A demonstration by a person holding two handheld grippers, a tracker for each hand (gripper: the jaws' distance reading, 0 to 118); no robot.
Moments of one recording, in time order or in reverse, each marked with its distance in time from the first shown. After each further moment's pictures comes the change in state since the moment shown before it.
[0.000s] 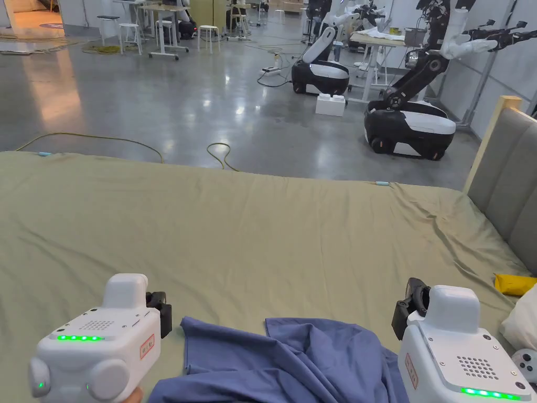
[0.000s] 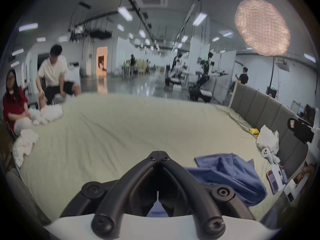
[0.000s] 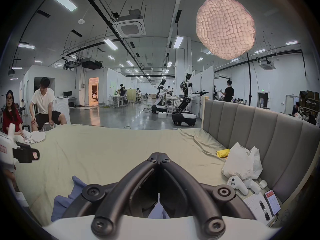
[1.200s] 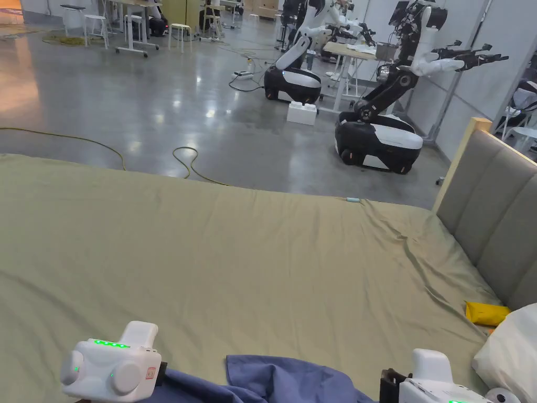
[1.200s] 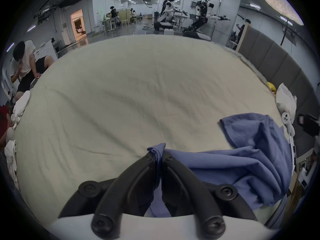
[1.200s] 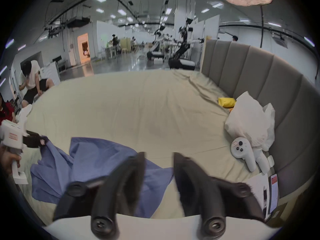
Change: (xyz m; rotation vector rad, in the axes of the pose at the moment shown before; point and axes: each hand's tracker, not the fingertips) left arm 0.028 -0.015 -0.170 -0.408 -0.022 -0.151; right arm 0.087 -0.077 -0.135 -0.577 -0.017 0.028
